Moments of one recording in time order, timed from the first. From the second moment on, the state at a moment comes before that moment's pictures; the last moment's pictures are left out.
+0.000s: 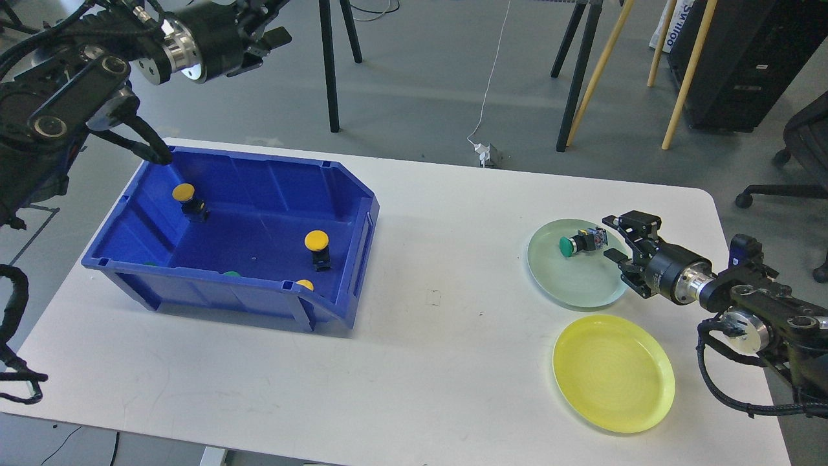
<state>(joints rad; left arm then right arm) -1.20 0.47 -0.43 -0.67 0.93 -0.49 -0.19 0.67 -0.47 0.34 0.65 -0.41 0.29 0.28</state>
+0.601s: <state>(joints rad) -1.10 0.64 -0.12 -1.06 1.62 -0.49 -0.19 0.73 -0.66 0.35 0.65 -0.40 0.30 0.27</state>
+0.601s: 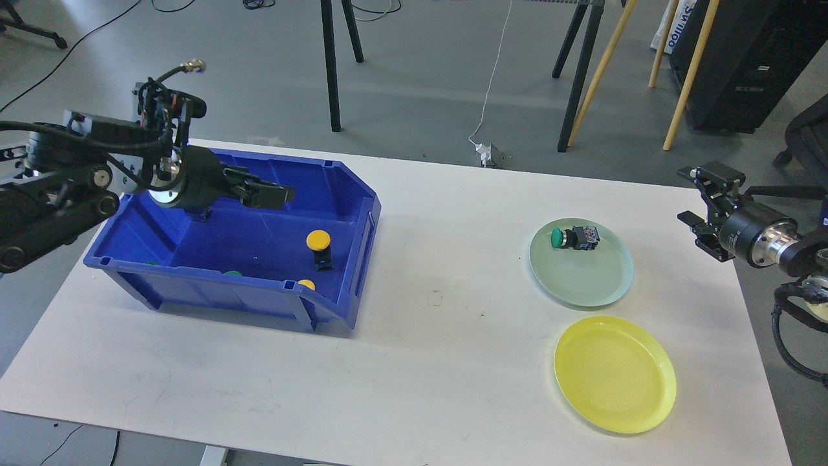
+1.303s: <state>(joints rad) -1.02 0.31 -0.12 -0.71 1.73 -0.49 -0.22 0.71 -0.69 0.33 0.65 -0.41 0.30 0.27</state>
